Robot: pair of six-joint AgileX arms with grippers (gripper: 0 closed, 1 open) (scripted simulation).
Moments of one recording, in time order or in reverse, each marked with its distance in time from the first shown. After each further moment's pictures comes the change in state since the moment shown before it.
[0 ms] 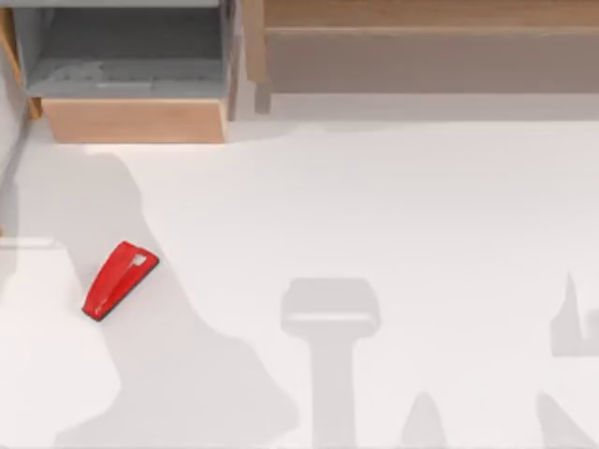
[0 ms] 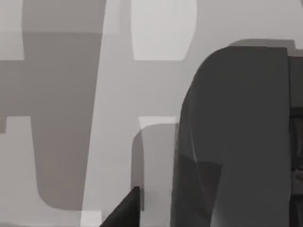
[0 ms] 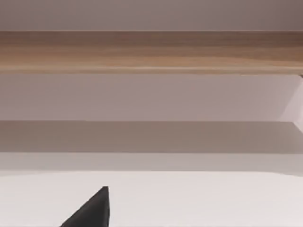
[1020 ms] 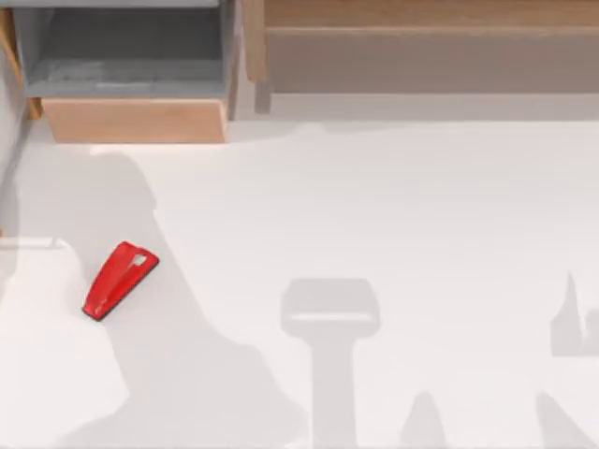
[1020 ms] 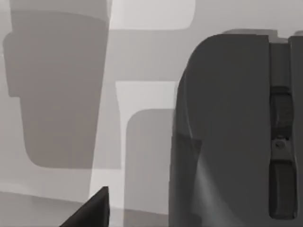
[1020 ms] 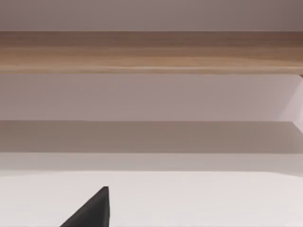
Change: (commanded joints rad) left arm 0.001 -0.010 0.039 -0.049 0.000 0.001; right arm 0.000 0.000 0.000 0.000 0.000 0.000
